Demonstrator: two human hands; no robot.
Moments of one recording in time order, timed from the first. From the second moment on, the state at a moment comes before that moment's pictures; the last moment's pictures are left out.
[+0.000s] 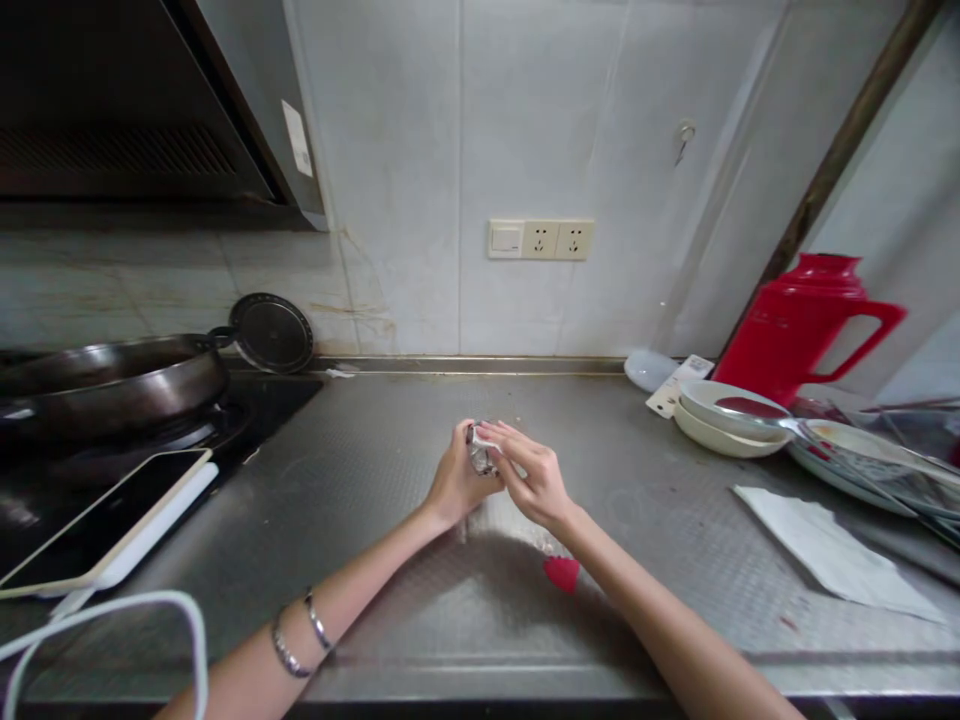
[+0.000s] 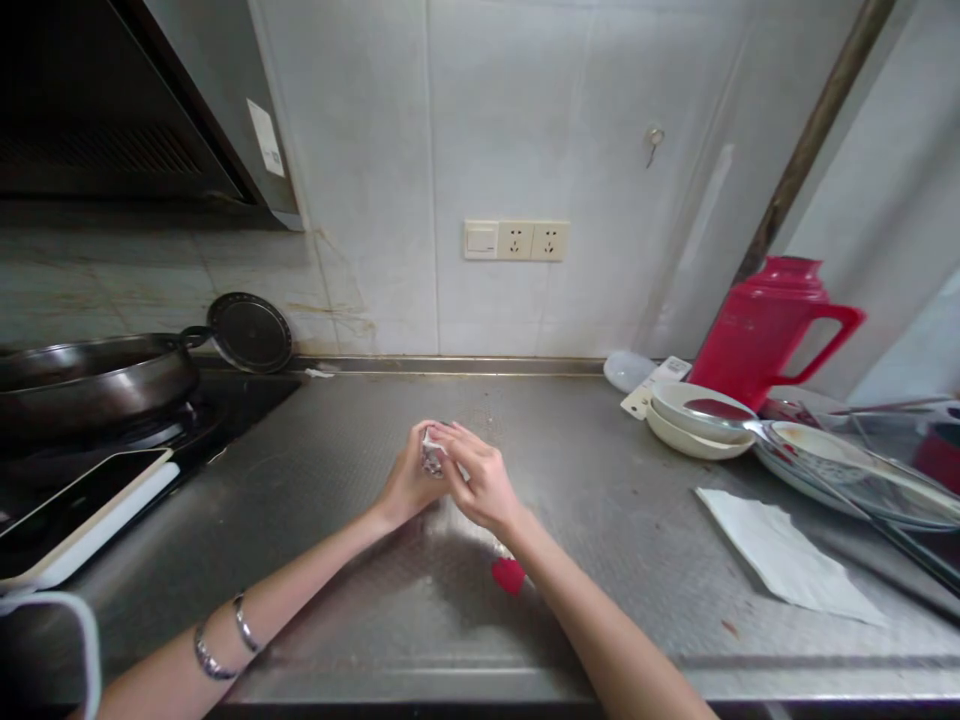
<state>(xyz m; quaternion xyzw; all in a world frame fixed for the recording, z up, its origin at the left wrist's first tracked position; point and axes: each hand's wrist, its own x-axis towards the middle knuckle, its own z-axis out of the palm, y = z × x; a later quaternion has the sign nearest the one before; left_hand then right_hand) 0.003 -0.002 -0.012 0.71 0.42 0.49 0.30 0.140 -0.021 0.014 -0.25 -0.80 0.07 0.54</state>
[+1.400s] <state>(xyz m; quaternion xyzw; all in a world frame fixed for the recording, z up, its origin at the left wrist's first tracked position) 0.009 -0.022 0.002 0.71 0.37 0.49 0.35 0.145 -0.019 0.019 -0.41 -0.66 0.20 0.59</state>
